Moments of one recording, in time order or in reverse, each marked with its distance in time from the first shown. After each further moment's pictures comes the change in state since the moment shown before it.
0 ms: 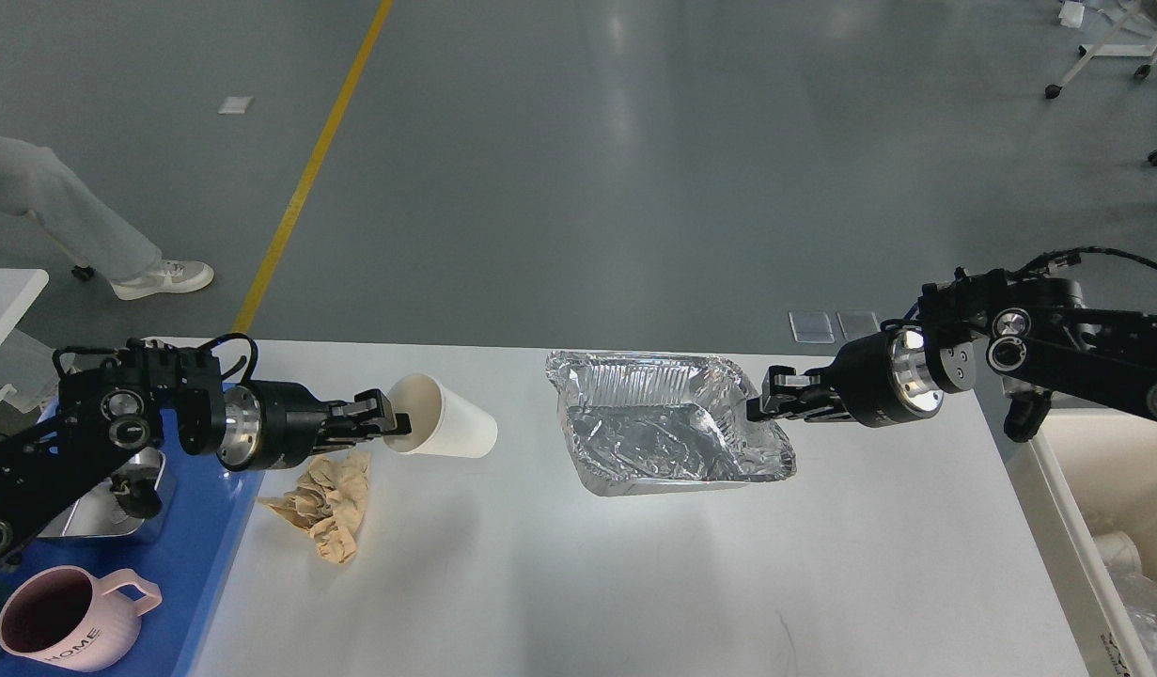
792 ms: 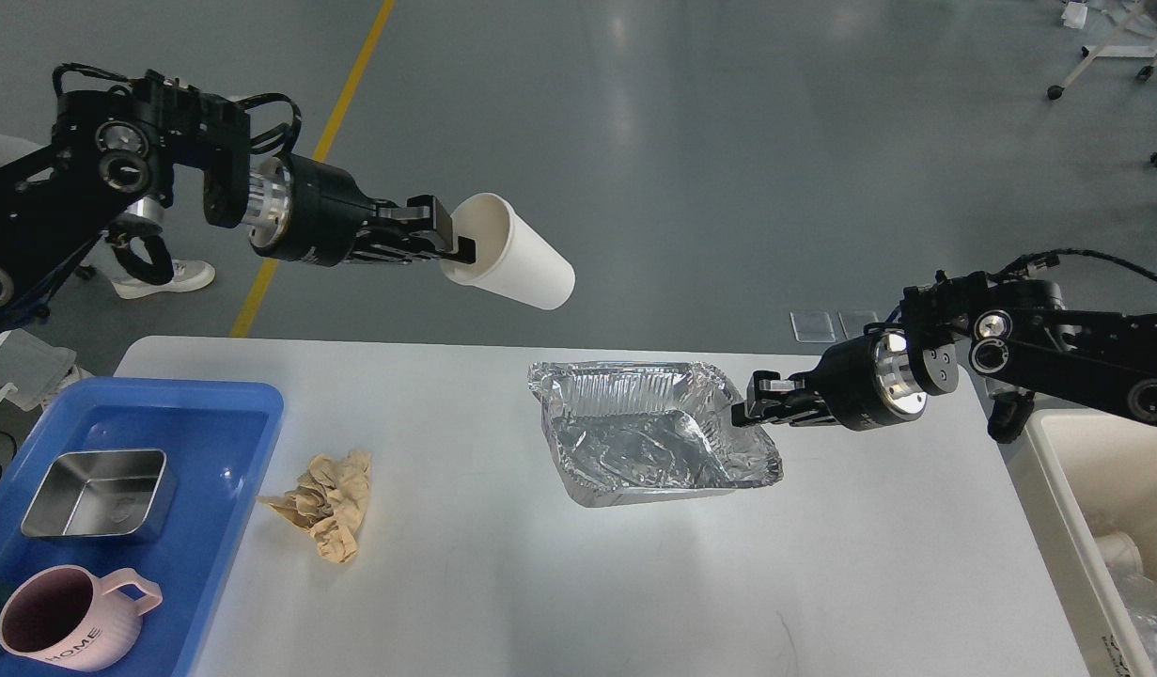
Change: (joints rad) left arm -0.623 -0.173 0.222 0.263 -0.104 -0.226 -0.083; right arm 0.002 0.030 0.000 -0.001 0.000 0.006 0.003
